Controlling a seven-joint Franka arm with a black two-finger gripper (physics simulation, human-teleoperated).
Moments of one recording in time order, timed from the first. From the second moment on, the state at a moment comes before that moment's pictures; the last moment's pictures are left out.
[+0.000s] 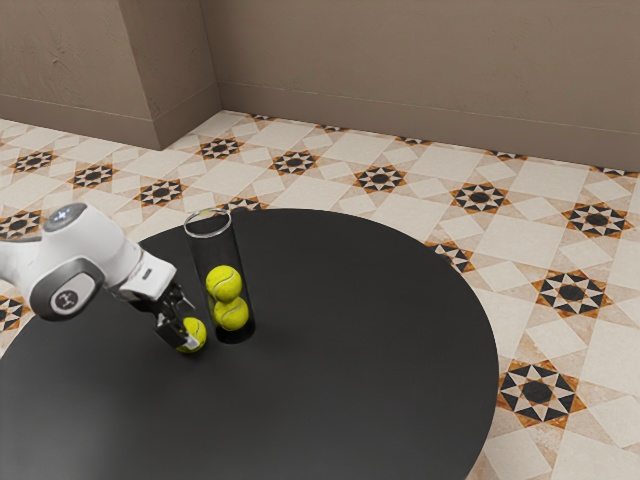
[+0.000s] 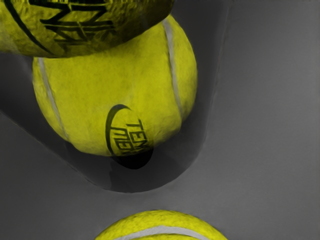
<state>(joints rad) -1.53 -0.79 1.84 -2.38 0.94 2.67 0.47</state>
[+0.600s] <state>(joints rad) -1.54 -0.79 1.89 -2.39 0.93 2.68 0.48</state>
